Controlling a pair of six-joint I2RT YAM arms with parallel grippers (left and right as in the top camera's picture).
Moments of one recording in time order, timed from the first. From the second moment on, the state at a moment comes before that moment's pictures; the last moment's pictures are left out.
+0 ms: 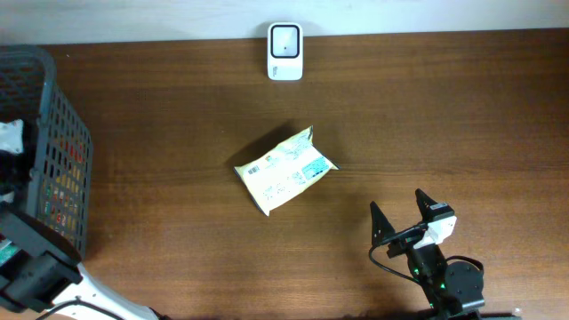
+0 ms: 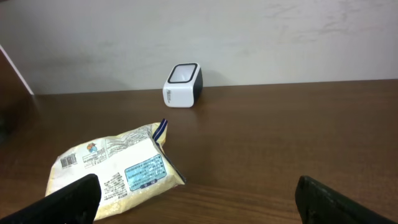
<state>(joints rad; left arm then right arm) 0.75 2.08 1.80 -1.12 0.23 0.48 0.17 0.01 0.01 -0.06 -0.12 0.17</state>
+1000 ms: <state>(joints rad) 0.81 2.13 1.68 -0.98 0.34 0.42 0.17 0.01 0.01 -0.06 -0.12 0.17</state>
